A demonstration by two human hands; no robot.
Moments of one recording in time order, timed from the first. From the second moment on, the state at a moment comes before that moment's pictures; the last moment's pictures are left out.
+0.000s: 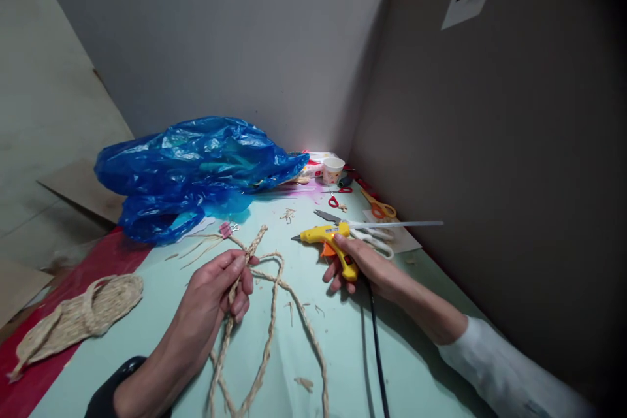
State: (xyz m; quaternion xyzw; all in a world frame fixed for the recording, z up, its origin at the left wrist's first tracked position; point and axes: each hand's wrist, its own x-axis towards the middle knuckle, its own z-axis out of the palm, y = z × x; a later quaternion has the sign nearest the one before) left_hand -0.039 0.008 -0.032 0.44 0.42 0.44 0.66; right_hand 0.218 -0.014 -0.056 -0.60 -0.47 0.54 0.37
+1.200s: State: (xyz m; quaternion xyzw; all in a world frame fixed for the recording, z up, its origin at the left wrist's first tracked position) left_hand -0.026 -0.021 -0.027 0.57 0.50 0.33 0.57; right_hand 0.180 -0.032 -0.011 -0.48 -0.54 0.51 0.46
